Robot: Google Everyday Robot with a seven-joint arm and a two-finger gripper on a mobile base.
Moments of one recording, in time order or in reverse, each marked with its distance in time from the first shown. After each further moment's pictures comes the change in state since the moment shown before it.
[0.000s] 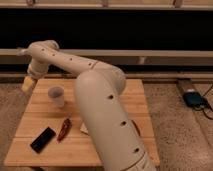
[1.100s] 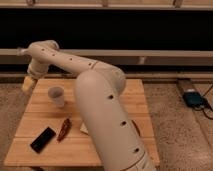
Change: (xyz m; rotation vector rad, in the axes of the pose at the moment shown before) arm 0.000 0.000 0.000 0.000 0.000 0.000
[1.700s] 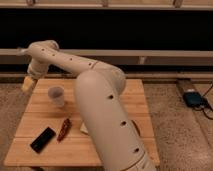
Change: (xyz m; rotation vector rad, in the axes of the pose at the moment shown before) arm 0.000 0.000 0.000 0.000 0.000 0.000
